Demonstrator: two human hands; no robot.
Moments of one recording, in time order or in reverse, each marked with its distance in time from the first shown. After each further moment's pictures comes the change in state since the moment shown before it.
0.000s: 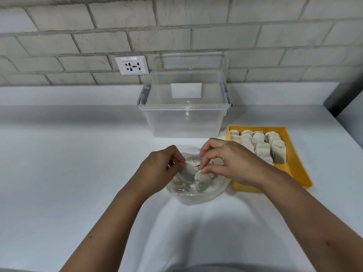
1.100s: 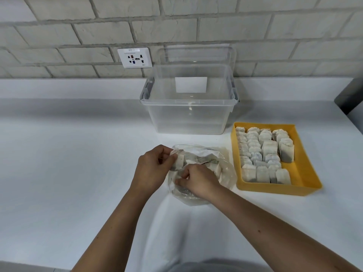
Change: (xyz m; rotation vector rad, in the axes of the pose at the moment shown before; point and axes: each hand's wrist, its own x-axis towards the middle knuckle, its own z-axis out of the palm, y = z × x) left_hand 0.003 -0.029 0.015 -0.348 0.232 -0.295; right_hand 0.043 -0.006 0.118 0.084 -0.112 0.541
